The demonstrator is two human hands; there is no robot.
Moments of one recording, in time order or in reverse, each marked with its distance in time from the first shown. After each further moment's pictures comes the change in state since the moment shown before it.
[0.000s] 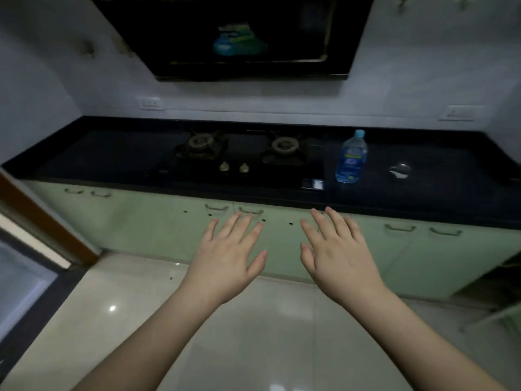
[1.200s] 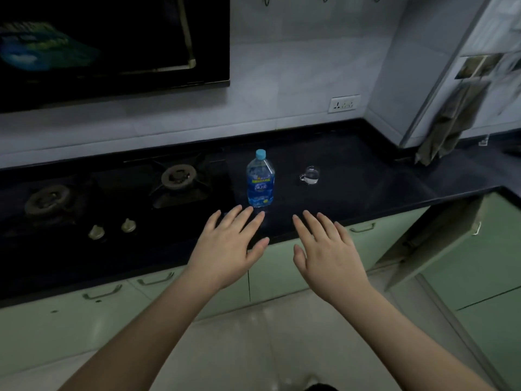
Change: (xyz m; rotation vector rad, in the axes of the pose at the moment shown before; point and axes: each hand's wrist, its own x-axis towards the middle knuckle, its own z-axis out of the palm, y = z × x) left_hand 0.304 0.089 0.057 -0.141 -0.033 0.461; right_hand 0.127 0.175 0.060 -0.098 -0.040 0.402
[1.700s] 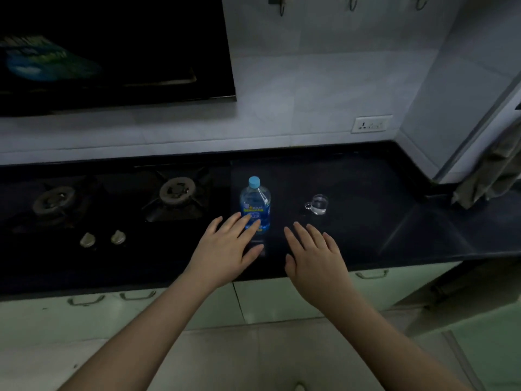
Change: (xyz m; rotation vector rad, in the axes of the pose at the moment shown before) left_hand 0.126 0.014 0.033 0.116 -0.043 -0.152; right_hand 0.117 0.089 0.047 0.082 -0.078 -0.174
